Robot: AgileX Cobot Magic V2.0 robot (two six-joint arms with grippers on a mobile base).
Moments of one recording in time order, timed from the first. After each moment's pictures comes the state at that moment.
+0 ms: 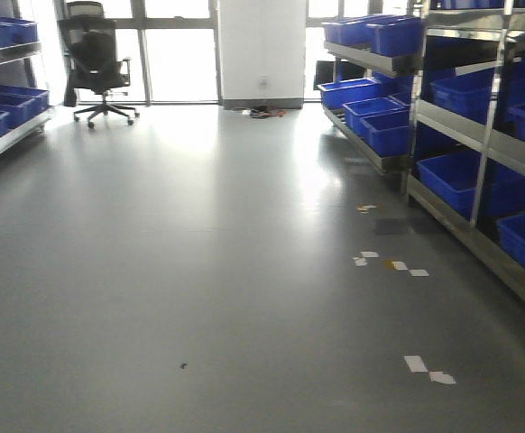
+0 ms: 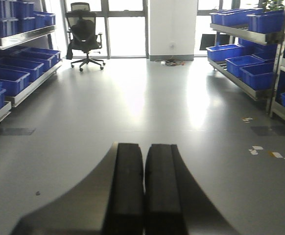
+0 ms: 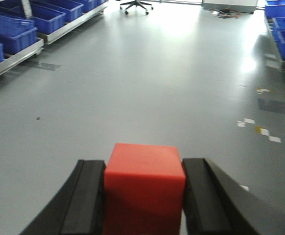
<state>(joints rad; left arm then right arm) 0.00 -0.01 0.01 -0.06 0.09 0.05 0.56 0.32 -0.50 -0.43 0.51 0.45</state>
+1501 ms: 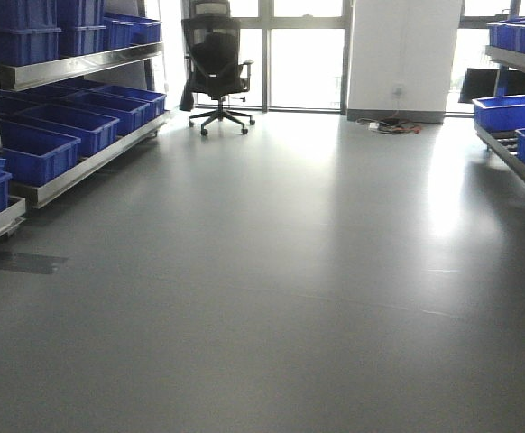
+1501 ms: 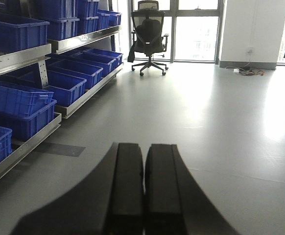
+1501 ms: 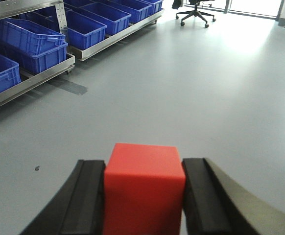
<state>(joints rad) 0.00 -0.01 0.01 -0.06 0.09 0.05 0.56 0.32 -0.50 -0.43 0.51 0.45</state>
